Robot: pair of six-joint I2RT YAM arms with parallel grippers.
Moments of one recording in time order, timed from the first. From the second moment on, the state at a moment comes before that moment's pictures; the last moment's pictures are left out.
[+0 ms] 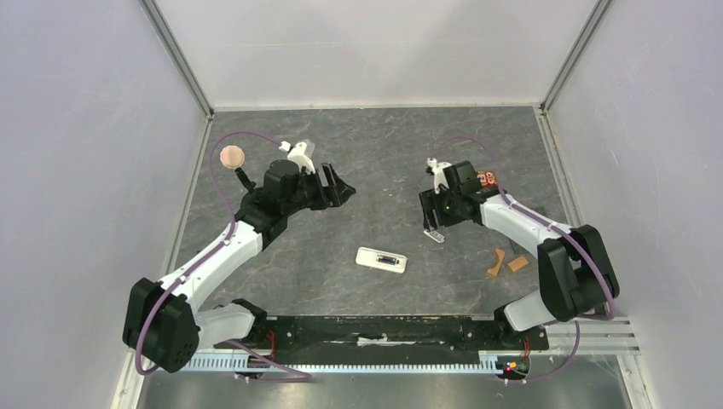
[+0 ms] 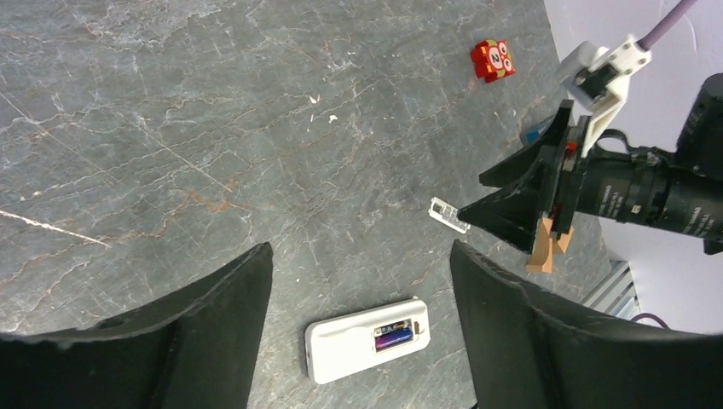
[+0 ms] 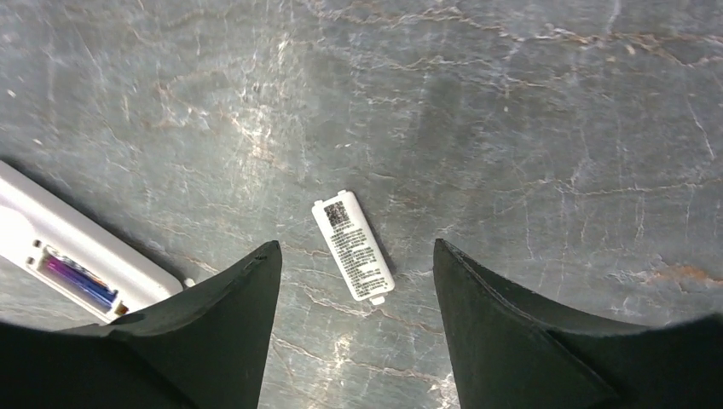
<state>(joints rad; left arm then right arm) -0.47 1.17 0.79 -0.05 0.20 -0.58 0.36 1.46 0.86 -0.37 -0.15 0.10</state>
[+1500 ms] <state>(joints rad) -0.47 1.23 0.84 -0.03 0.28 -0.58 0.54 1.56 0.91 -0.50 -0.04 -0.02</state>
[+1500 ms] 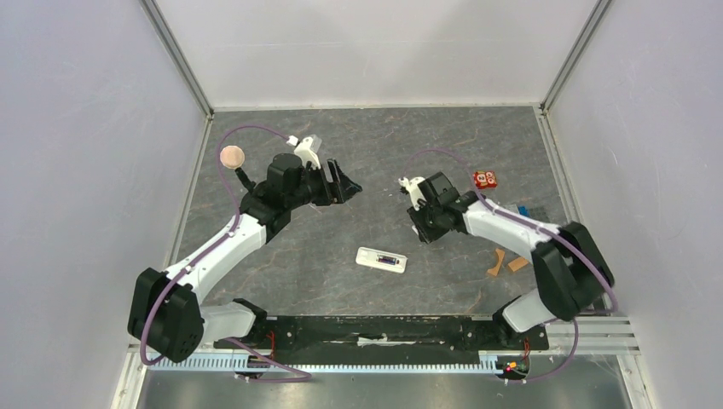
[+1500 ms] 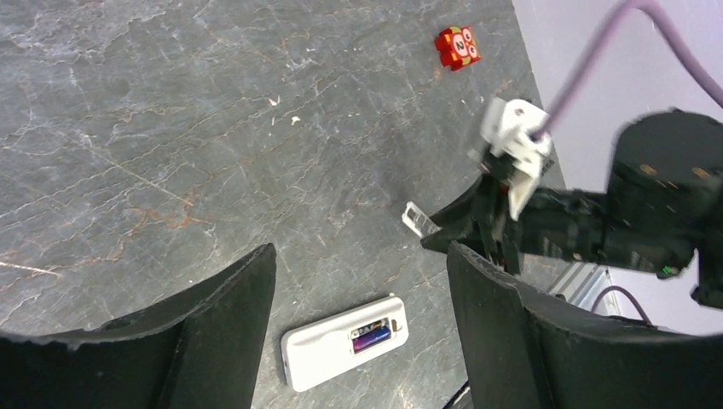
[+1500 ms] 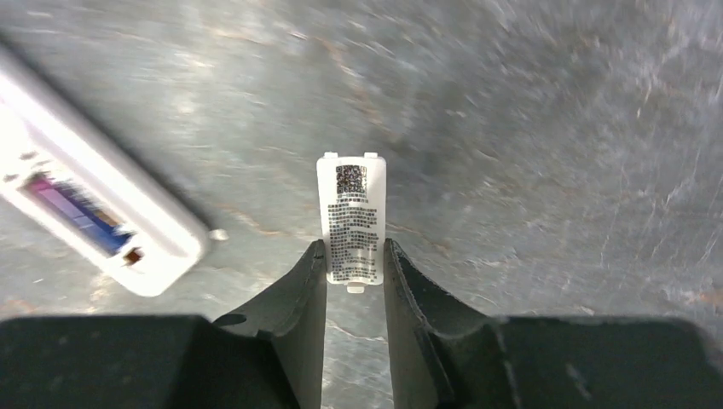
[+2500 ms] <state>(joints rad) -0.46 1.14 0.77 0.09 0.59 -0.58 0.91 0.93 0.64 -0.10 -0.11 -0.18</state>
